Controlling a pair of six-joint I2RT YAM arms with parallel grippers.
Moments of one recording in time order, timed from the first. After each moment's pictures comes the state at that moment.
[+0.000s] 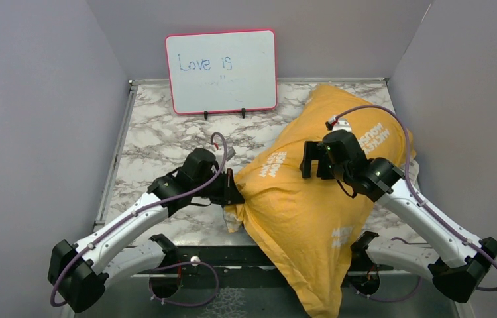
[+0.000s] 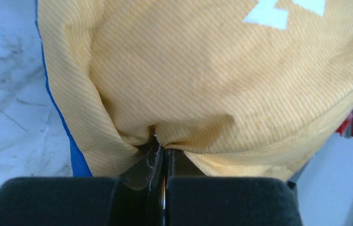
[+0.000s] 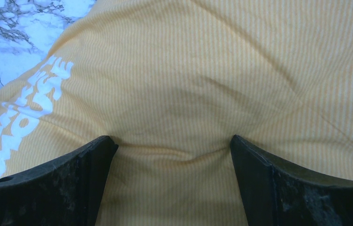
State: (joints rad) left arm -0.69 0.94 0.69 -0.46 0.45 -0.62; right arm 0.70 1.01 1.04 -0.80 0.30 0.51
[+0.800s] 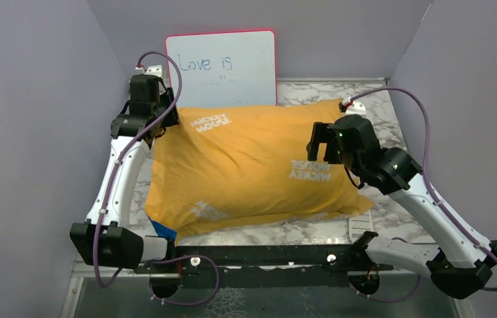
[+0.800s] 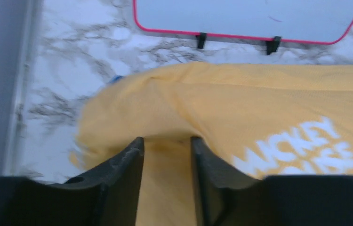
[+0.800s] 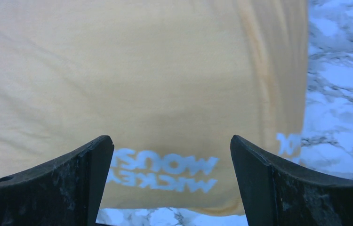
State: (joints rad) left arm -0.11 1.28 1.41 -0.72 -0.11 -0.19; right arm 0.70 1.02 1.25 -0.86 0.39 0.48
